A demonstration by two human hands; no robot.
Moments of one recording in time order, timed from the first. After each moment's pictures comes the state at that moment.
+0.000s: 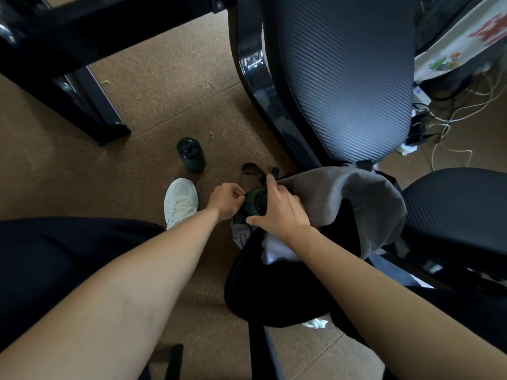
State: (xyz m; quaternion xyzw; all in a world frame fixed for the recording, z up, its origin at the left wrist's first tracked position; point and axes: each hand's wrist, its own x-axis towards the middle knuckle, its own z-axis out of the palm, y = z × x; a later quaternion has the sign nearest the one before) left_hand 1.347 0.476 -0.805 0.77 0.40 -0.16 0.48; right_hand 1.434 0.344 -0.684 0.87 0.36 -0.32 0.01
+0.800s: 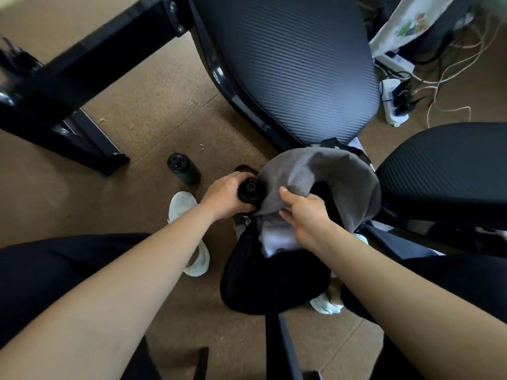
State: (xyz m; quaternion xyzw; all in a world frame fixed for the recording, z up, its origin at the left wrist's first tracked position) left_hand 1.369 0.467 -0.730 0.90 0.18 -0.15 0.37; right_hand 1.441 0.284 -0.644 0.64 -0.27 -0.39 -0.60
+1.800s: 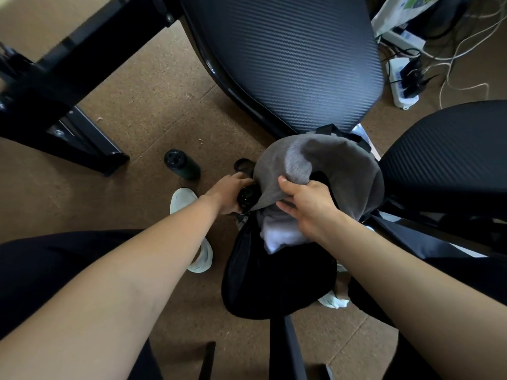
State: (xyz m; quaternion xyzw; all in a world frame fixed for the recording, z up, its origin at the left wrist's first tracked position) left_hand 1.388 0.464 -0.757 0.91 0.11 -0.31 0.24; right_hand 1.458 0.277 -0.650 0.62 -0.24 -0.42 -0.61
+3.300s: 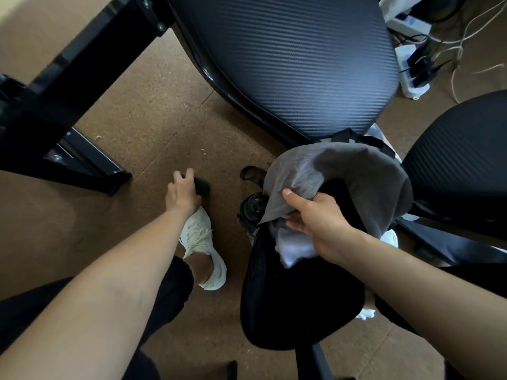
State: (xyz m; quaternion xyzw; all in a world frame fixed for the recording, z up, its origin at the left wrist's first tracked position) left_hand 1.353 0.572 -0.815 0.88 0.40 -0.22 0.13; right_hand 1.450 0.291 -0.664 0.67 -0.20 -0.44 -0.57
